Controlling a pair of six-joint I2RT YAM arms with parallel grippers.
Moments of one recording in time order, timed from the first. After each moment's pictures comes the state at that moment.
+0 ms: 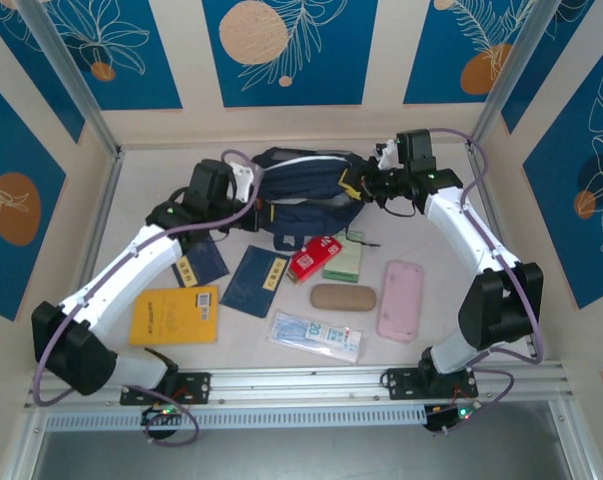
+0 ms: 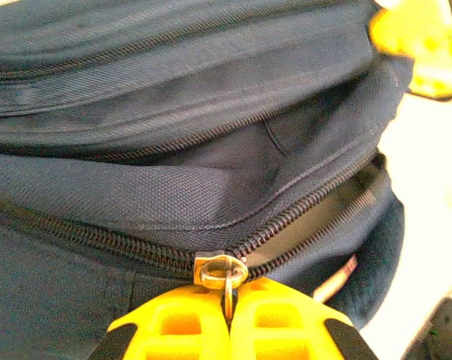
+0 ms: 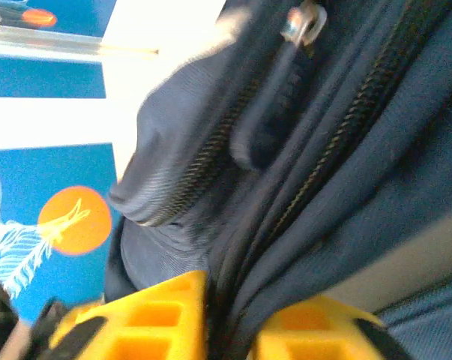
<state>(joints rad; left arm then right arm) -0.57 1.34 1.22 -0.56 0.28 -0.35 0.21 1.55 1.39 -0.58 -0.64 0.87</state>
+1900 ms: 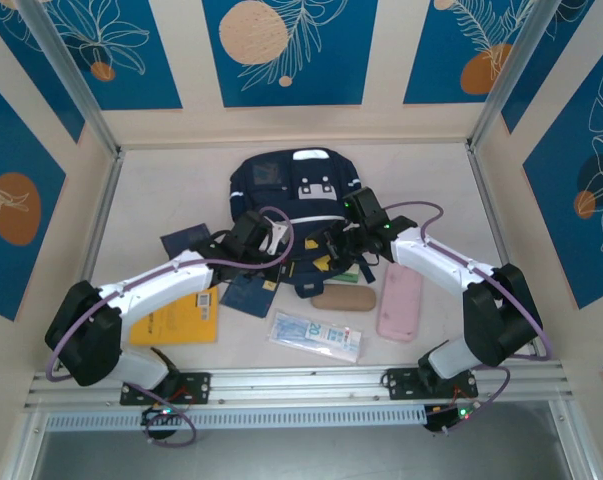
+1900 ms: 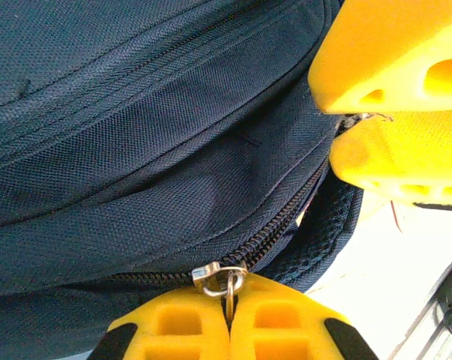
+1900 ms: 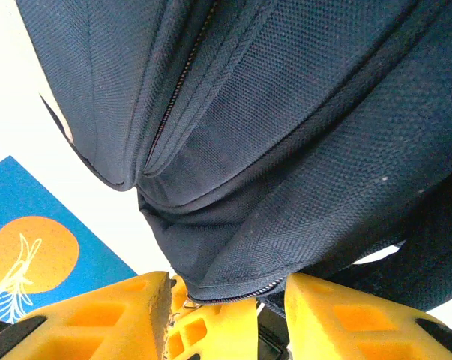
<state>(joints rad) -0.74 1.42 0.94 -0.40 0.23 -0.42 0.53 1.48 1.00 -0.44 -0.57 1.50</state>
